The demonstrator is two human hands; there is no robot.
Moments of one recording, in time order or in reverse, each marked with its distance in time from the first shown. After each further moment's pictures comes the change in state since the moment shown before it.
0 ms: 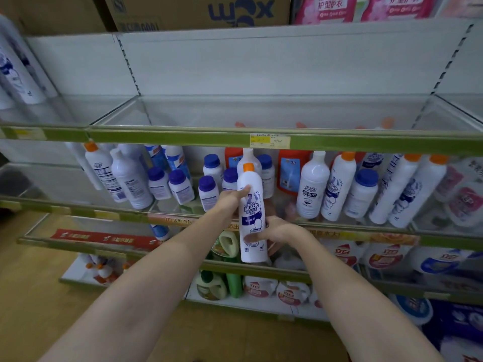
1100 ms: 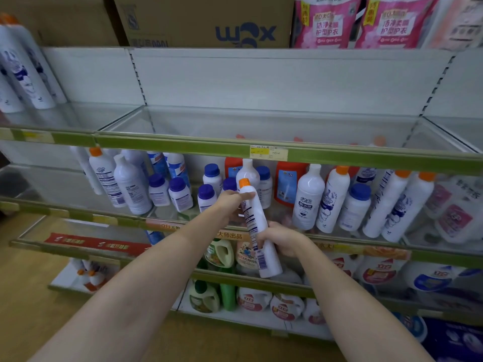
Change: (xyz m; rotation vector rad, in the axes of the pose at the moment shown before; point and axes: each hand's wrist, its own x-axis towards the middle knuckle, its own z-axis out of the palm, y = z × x) left_hand -0.019 0.027 0.001 0.067 -0.046 0.014; right_hand -0.020 -0.012 -0.006 0.278 -0.029 0.024
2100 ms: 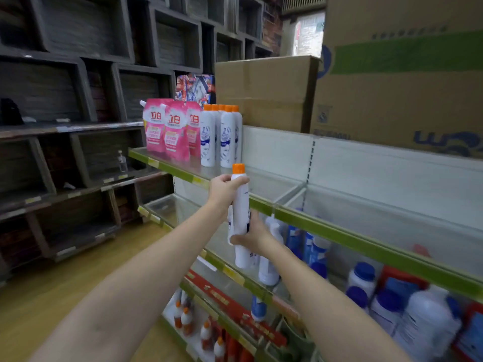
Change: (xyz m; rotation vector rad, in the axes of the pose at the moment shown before) left_hand -0.088 0.122 -0.424 -0.239 0.668 0.553; right_hand 0.074 -0.327 0.357 -0.476 -0.039 -0.695
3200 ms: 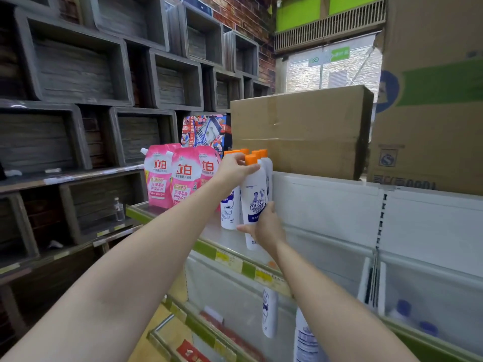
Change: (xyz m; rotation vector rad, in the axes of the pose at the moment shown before) left_hand 0.303 0.100 -0.051 0.375 -0.203 0.363; right_hand 0.280 -0.116 0.004 -0.011 0.419 -0.111
